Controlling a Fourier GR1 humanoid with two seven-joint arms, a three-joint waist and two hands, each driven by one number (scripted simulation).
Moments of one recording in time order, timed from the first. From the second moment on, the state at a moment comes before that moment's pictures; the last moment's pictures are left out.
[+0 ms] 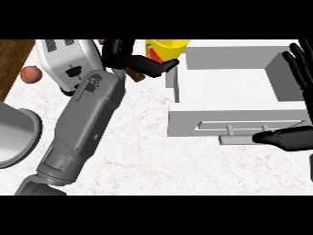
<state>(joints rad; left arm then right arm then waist) -1.01 0.00 0.07 -0.77 0.12 0.10 -0.49 -0.28 -0.23 -0.17 -1.82 -0.12 0.19 0.10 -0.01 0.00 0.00</state>
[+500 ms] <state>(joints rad) -1.28 0.00 -0.07 -0.54 0.21 0.31 -0.30 -0.30 -0.23 -0.15 -1.81 -0.12 0.20 0.09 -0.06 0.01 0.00</state>
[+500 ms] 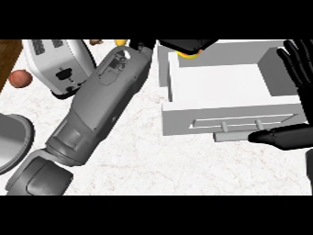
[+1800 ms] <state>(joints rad) -1.25 0.00 -0.32 -0.38 0.47 0.25 -0.34 -0.42 -0.19 -0.01 -1.78 -0.26 0.38 0.09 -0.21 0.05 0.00</state>
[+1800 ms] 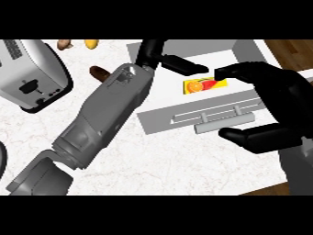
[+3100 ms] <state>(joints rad) -1.14 0.02 -0.25 -0.47 0.67 0.24 -0.56 -0.35 -0.33 0.35 -1.37 0.41 0.40 -0.05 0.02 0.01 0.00</state>
